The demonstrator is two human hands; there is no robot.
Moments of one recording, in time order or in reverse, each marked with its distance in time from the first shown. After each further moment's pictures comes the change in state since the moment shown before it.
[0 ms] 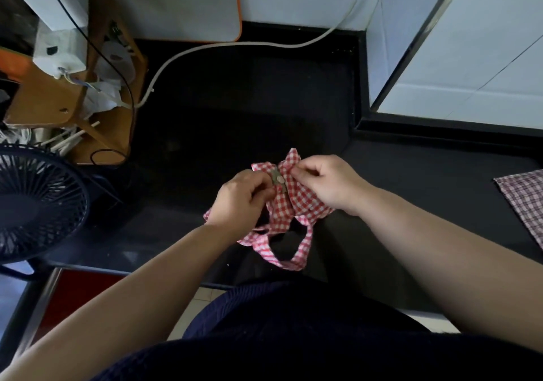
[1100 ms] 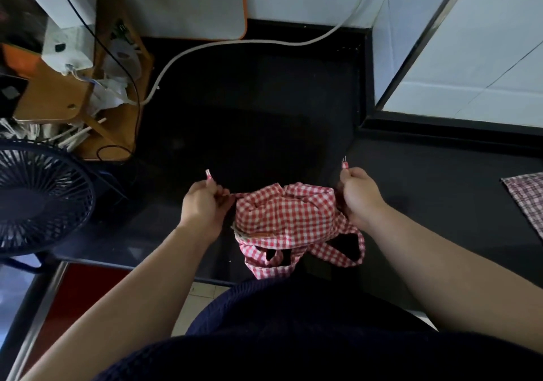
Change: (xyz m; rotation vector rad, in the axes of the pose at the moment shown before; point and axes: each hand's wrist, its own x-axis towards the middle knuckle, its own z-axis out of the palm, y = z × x) left_hand 0.003 -0.034 -0.010 -1.054 0.338 -0.740; right_hand 0.001 0.054 0.009 0.560 0.404 0.512
